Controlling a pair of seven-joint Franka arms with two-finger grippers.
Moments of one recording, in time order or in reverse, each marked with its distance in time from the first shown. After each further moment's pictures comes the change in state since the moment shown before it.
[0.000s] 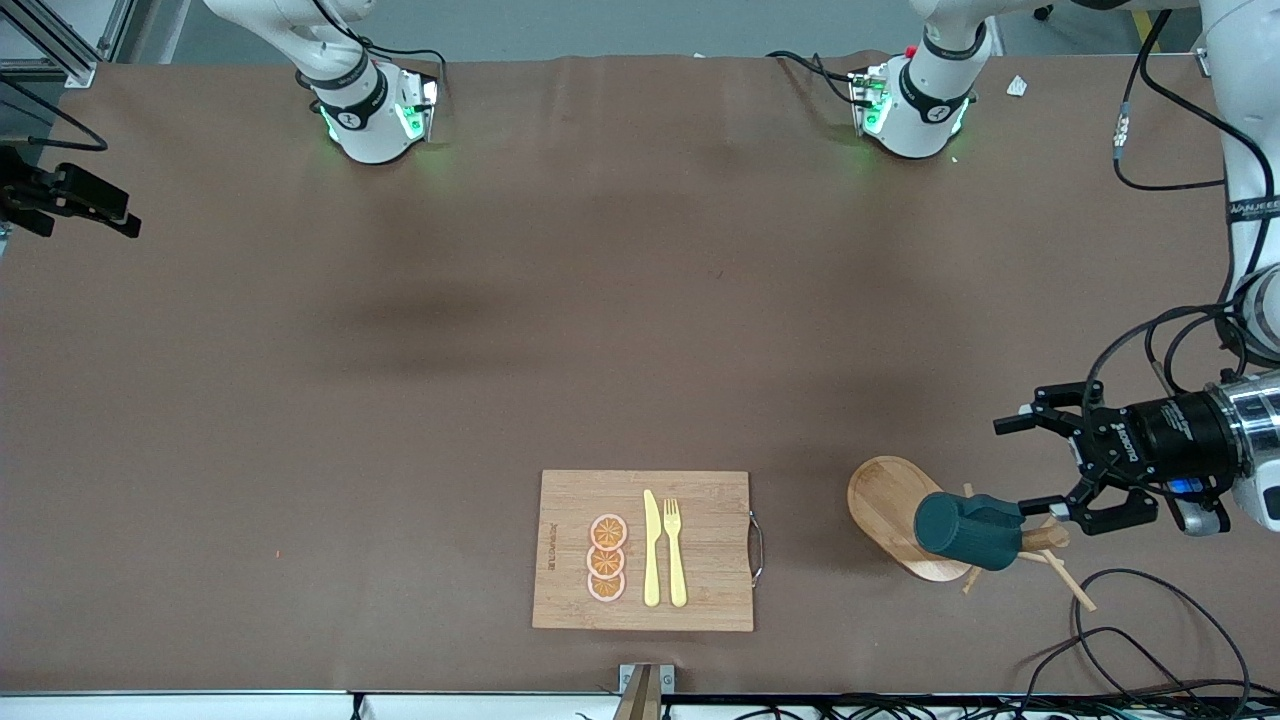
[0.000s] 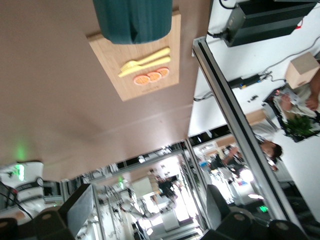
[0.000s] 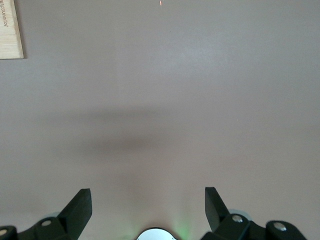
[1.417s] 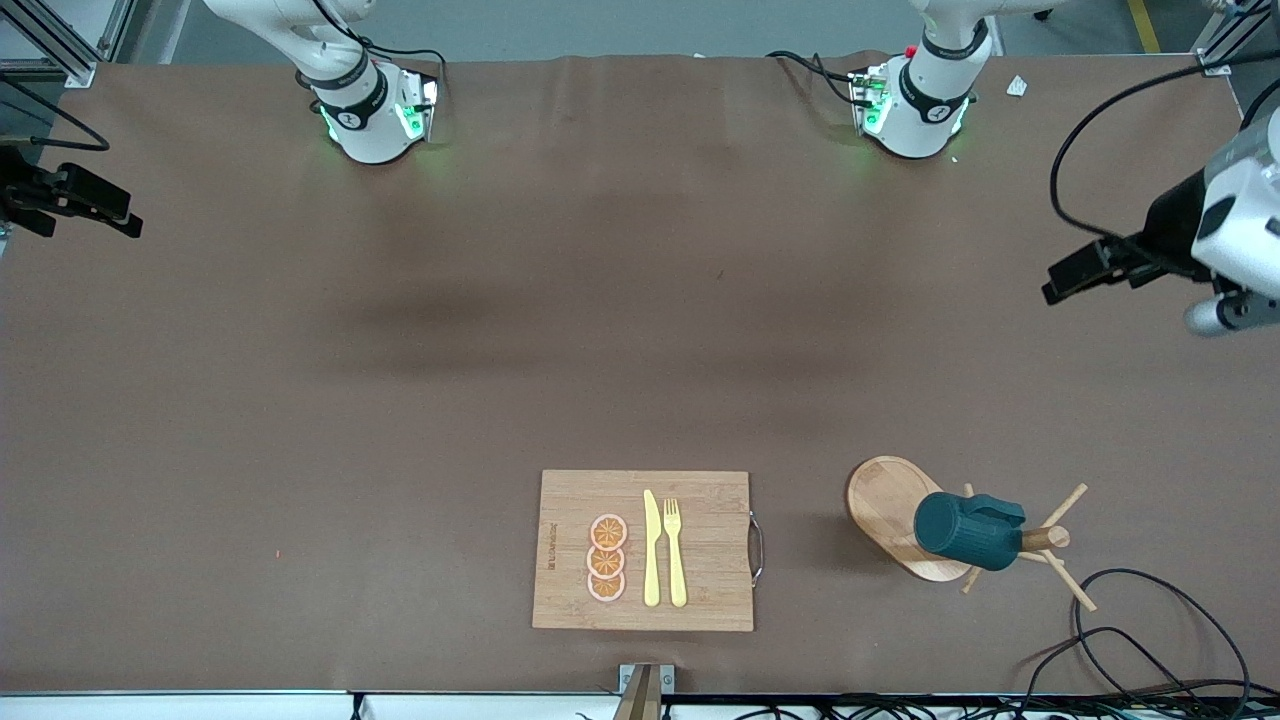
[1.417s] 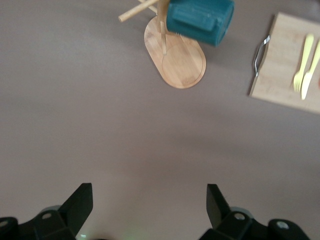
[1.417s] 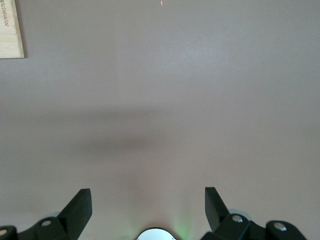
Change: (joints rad) left arm -0.092 -0.457 -0.075 -0.179 0.951 -0.237 0.719; right arm 0.000 0.000 0.003 0.000 0.000 0.000 0.000
